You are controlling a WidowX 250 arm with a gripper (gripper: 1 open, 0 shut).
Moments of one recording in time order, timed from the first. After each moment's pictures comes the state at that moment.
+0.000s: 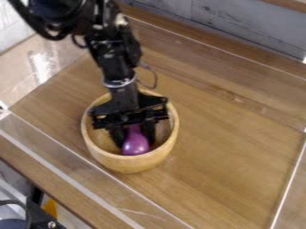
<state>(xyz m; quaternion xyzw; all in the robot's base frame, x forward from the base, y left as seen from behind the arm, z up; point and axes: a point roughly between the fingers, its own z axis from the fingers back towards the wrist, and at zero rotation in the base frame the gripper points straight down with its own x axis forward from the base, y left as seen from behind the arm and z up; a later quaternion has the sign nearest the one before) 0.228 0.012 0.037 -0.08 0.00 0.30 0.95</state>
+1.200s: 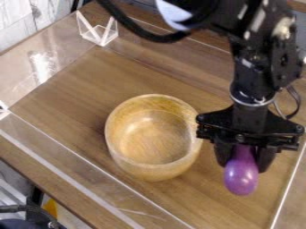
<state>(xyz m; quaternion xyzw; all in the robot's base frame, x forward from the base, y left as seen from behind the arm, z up) 0.239 -0.121 0.073 -0.07 -0.05 0.16 0.98</state>
